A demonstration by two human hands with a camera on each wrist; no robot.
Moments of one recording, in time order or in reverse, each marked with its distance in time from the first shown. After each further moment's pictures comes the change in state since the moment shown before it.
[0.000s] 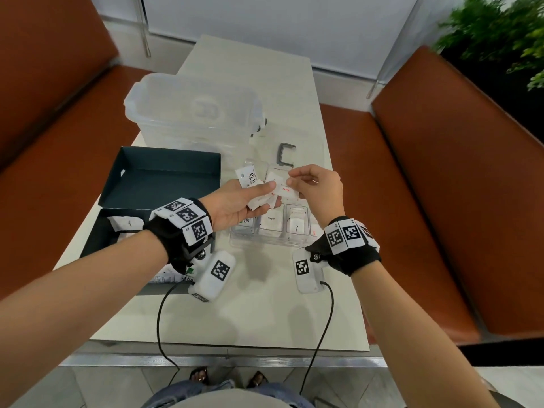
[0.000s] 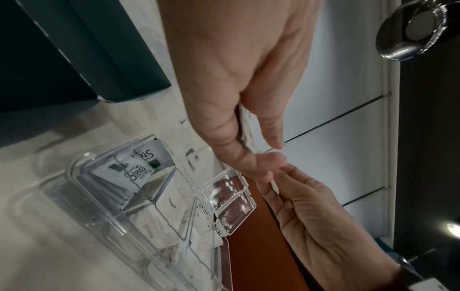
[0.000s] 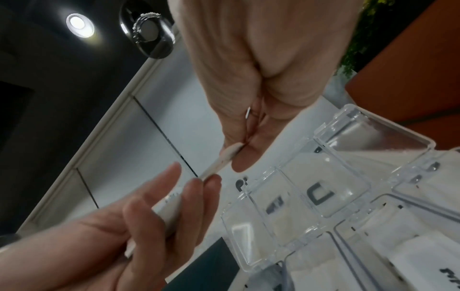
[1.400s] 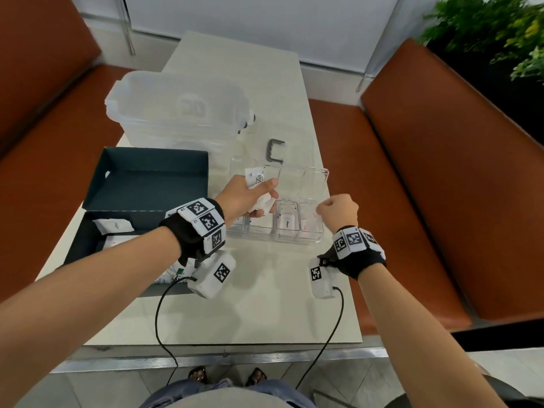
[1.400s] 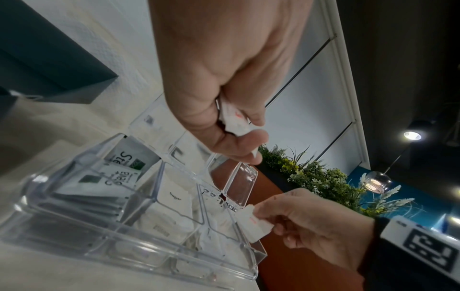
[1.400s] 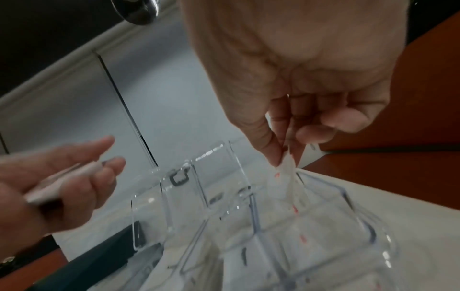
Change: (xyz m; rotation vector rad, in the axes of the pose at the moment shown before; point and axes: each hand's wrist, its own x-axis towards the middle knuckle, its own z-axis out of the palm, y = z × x) left_hand 0.020 -0.015 0.019 0.418 0.091 0.171; right_hand 0.007 0.072 -0.045 -0.548 0.126 0.433
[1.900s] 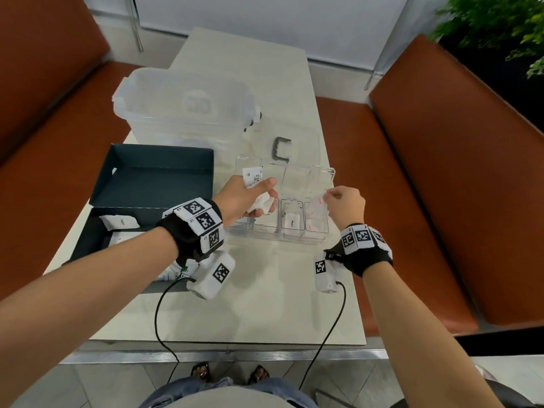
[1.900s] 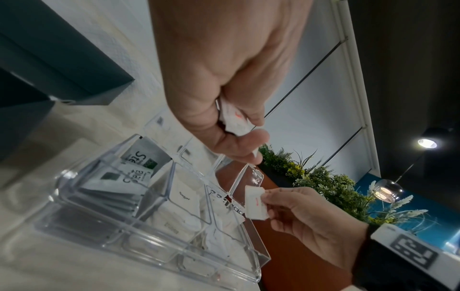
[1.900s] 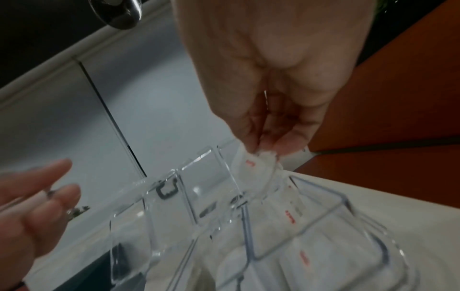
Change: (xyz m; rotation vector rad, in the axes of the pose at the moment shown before) left_hand -0.002 -0.006 -0.010 -0.056 -0.008 -0.011; right_hand 0.009 -0.002 -0.003 0.163 0.042 -0.151
